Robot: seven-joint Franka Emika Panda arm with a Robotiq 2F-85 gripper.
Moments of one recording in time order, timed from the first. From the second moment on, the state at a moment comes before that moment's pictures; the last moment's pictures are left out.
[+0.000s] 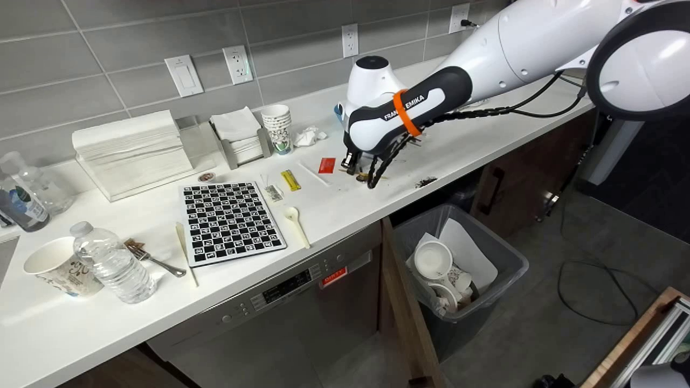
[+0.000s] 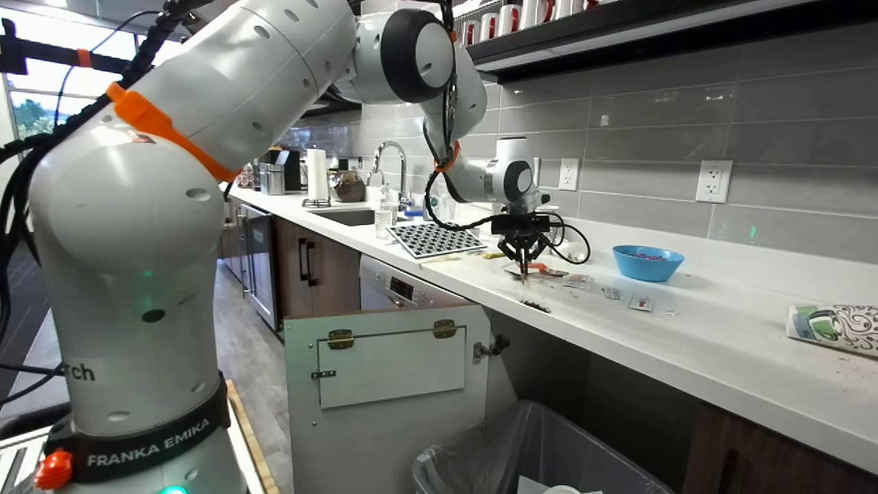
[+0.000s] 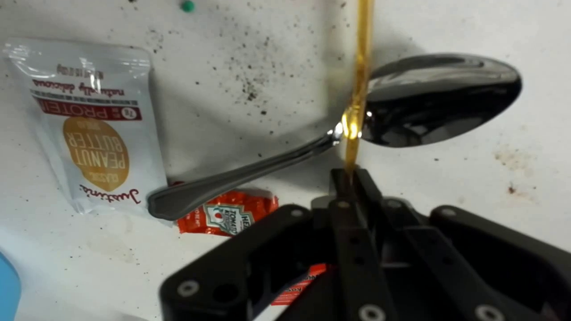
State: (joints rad) arm 0.13 0.75 0.09 -1.46 -0.17 2.50 -0.30
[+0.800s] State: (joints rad) arm 0.13 0.70 0.09 -1.48 -0.17 2.50 -0.24
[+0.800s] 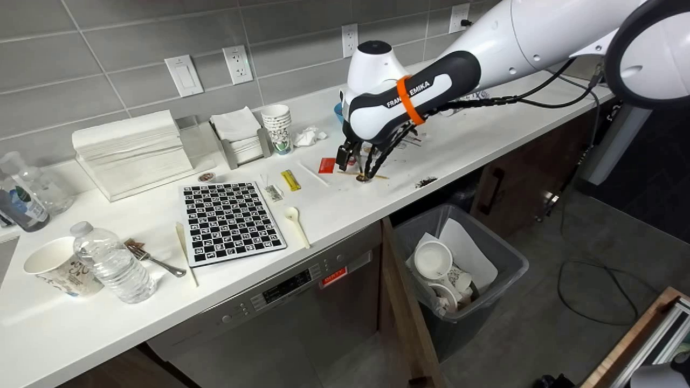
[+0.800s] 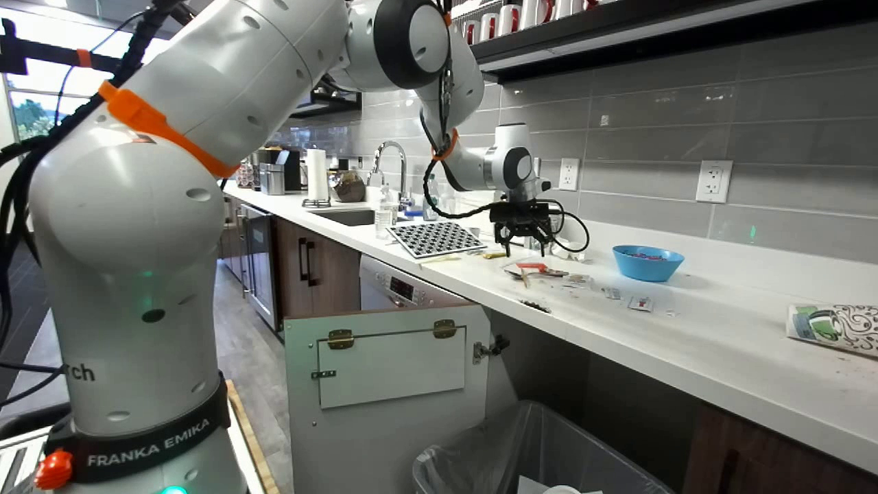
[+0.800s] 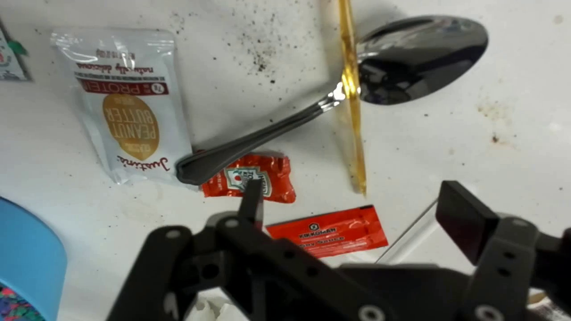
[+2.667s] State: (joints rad) arm 0.20 0.80 -0.04 -1.36 -0.04 2.45 0.52
